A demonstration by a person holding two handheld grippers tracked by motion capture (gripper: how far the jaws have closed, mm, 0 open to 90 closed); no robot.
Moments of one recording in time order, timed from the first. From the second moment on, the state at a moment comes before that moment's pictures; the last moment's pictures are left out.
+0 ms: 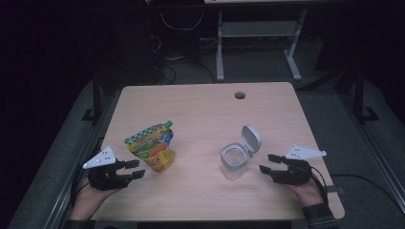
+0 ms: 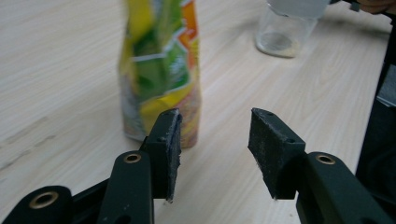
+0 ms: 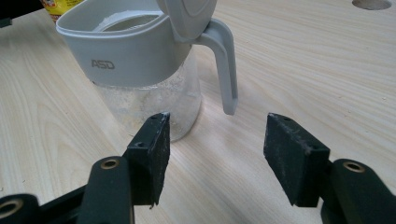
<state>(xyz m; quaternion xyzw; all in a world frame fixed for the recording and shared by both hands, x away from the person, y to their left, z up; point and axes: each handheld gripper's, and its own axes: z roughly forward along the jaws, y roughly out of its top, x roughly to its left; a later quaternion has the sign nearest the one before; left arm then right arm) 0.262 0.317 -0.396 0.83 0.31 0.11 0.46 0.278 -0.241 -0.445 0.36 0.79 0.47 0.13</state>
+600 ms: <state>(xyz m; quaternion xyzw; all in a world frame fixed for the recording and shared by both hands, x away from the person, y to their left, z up) 0.284 0.323 -0.372 0.82 0.30 0.14 0.47 0.278 -0.242 -0.445 0.37 0.79 0.47 0.13</state>
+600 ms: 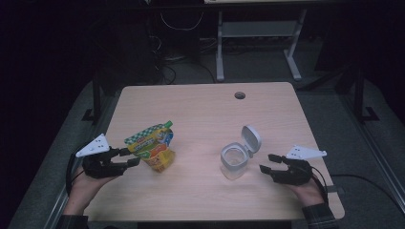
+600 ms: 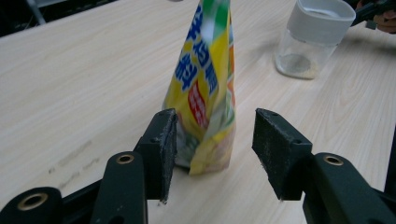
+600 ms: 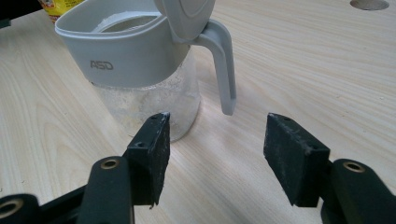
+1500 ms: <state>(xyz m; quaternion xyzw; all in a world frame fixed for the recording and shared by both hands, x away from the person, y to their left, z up) 0.303 0.300 -0.360 0.82 0.27 0.14 0.48 0.278 -0.242 -0.445 0.37 0.79 0.47 0.12</state>
